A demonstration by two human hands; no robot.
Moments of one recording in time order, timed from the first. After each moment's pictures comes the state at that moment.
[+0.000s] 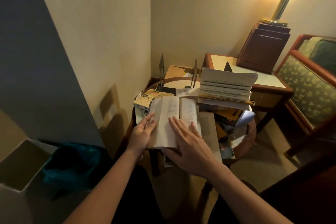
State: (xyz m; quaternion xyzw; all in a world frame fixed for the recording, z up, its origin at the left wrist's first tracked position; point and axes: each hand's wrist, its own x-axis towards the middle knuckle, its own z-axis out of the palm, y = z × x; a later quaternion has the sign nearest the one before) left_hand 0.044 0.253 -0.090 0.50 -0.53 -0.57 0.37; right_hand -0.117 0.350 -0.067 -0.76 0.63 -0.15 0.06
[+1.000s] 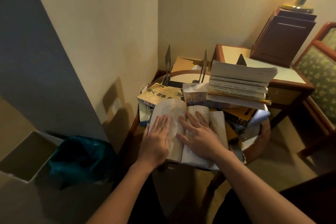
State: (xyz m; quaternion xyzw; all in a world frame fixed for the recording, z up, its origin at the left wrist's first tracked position) left_hand 0.023 0.253 -0.140 0.48 -0.84 -0.17 0.17; right_hand -0.165 0.290 -0.108 -0.68 0.71 -0.07 0.15
